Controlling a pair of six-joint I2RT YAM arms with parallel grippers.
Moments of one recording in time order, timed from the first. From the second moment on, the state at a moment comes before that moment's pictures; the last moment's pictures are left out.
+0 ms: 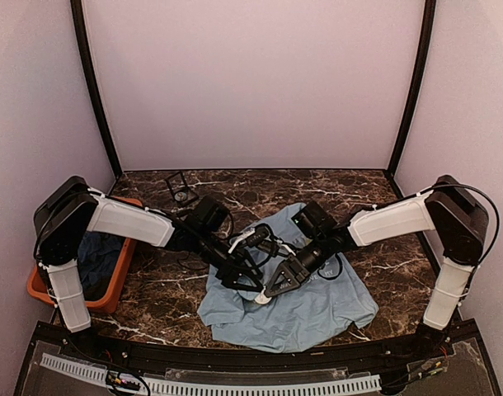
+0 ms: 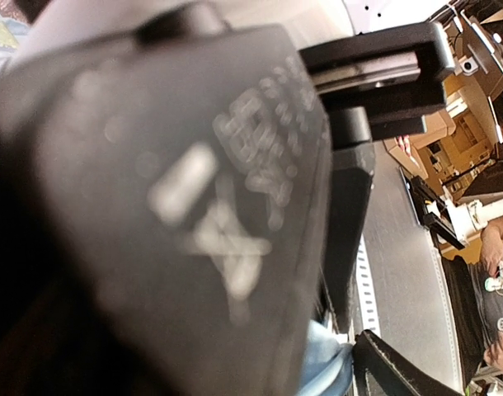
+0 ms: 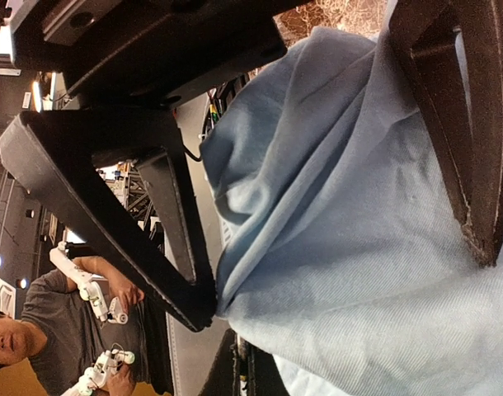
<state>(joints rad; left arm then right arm) -0.82 1.88 1.08 -0.10 0.98 0.06 0.81 1.81 1.00 -0.24 -1.15 0.26</state>
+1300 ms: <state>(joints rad) -0.81 1.88 1.02 0.04 1.05 -0.04 0.78 1.81 0.91 -0.03 -1.14 0.29</state>
